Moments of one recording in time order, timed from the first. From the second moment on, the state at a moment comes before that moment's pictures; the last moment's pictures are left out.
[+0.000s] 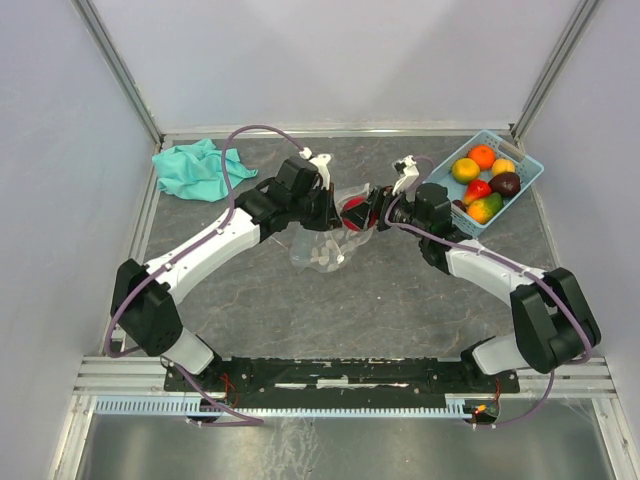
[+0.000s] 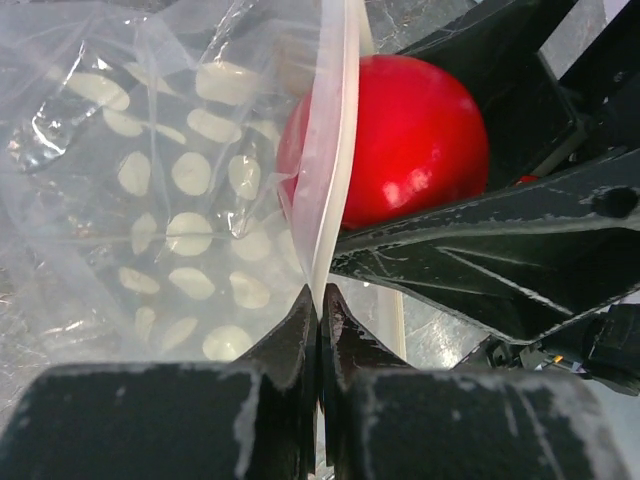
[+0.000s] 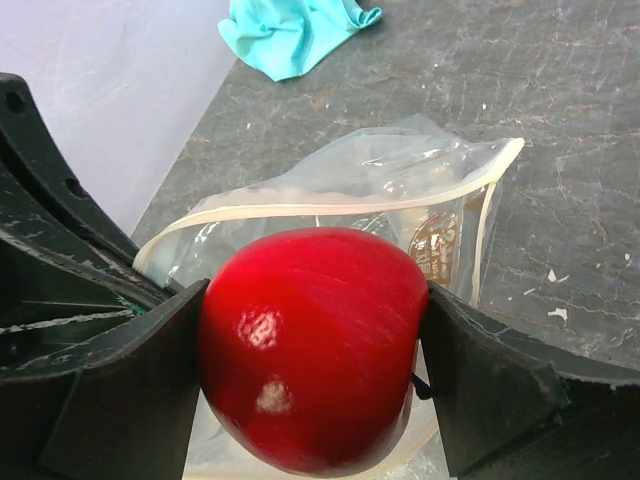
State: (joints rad) left arm -0.69 1.54 1.34 -0.50 0.17 -0.46; right arm 0.44 1.42 0.77 0.46 -0.43 0.56
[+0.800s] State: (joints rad) left arm -0.69 1.51 1.27 -0.36 0.33 -0.55; right arm 0.50 1.44 0.77 0.25 -0.38 0.30
